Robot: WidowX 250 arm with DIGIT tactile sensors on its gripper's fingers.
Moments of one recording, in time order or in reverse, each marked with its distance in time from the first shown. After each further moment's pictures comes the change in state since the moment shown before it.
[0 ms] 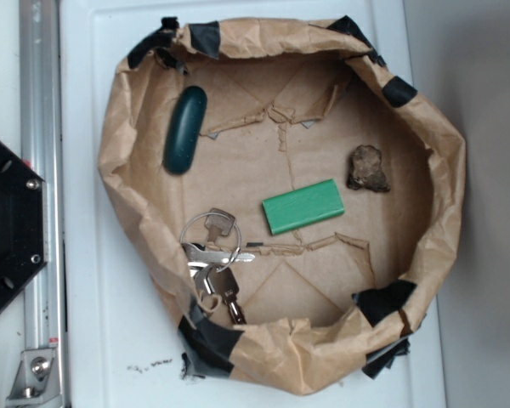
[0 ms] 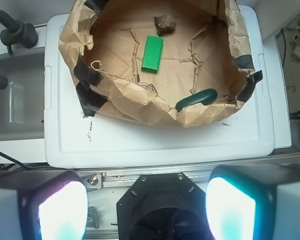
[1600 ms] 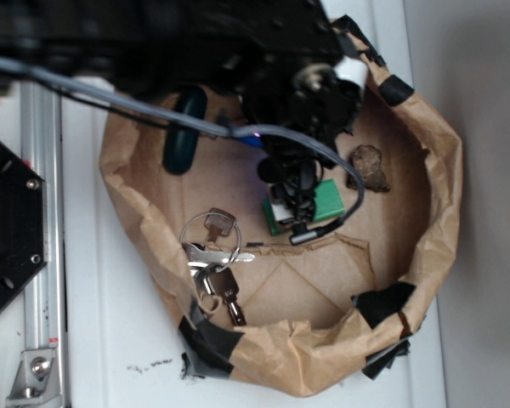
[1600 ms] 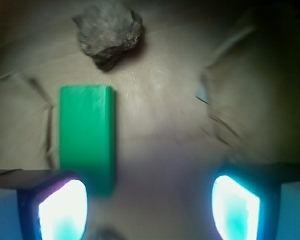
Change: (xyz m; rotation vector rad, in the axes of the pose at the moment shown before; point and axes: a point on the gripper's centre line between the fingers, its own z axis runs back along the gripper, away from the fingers) arm 0.133 0.053 -0.224 -0.073 0.136 0.203
